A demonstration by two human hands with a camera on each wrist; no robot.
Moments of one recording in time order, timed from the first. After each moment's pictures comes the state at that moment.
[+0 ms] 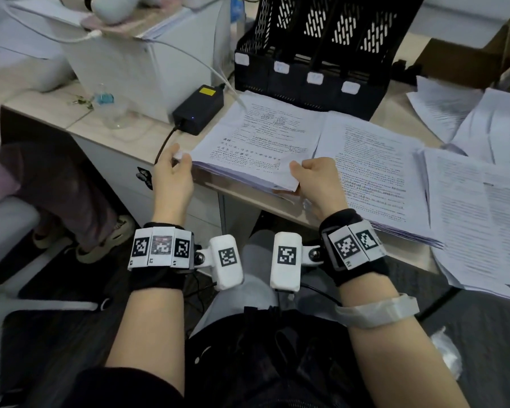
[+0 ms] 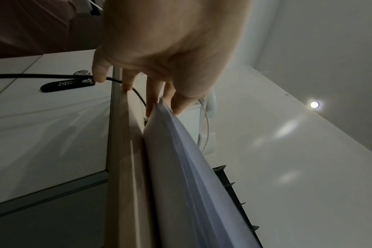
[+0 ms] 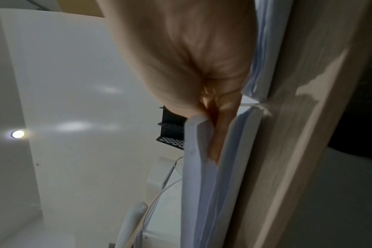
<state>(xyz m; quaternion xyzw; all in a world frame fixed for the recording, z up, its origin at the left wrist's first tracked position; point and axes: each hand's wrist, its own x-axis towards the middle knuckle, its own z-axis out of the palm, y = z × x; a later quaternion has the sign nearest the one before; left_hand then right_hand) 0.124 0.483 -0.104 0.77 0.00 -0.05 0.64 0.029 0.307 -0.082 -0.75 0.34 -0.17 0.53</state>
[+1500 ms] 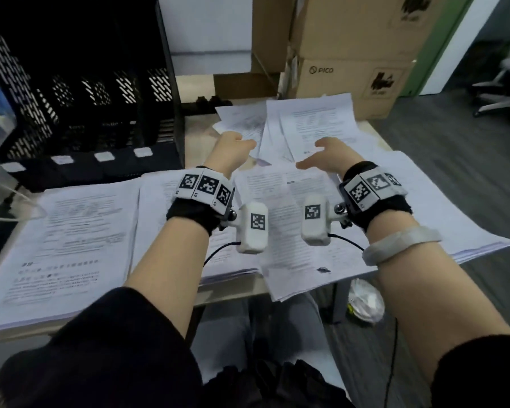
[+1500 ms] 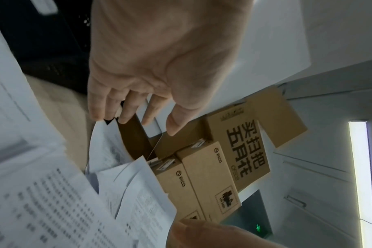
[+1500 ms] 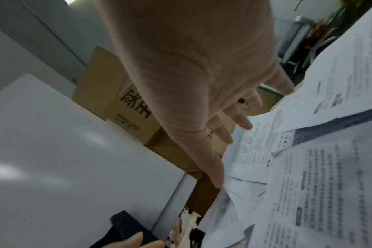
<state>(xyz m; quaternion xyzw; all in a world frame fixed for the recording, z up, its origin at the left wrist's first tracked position) 0.003 0.112 0.008 0.75 -0.35 -0.33 0.45 -0.158 0.017 0.009 -0.75 0.56 -0.08 0.34</state>
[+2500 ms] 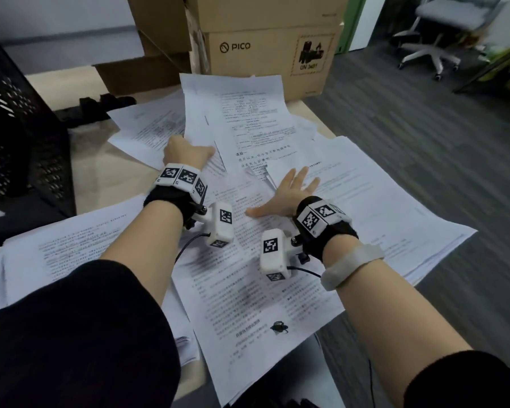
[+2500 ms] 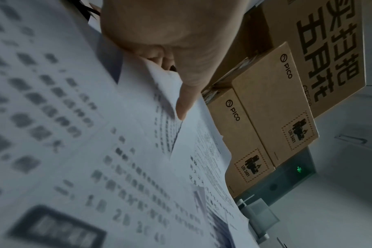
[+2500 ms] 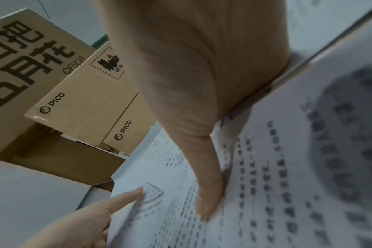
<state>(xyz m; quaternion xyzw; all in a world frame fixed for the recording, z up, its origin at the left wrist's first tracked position) 0.004 -0.055 -0.067 0.84 -0.31 -0.24 0.37 -0.189 -0.045 -0.082 -0.68 0.65 0.15 0.32</state>
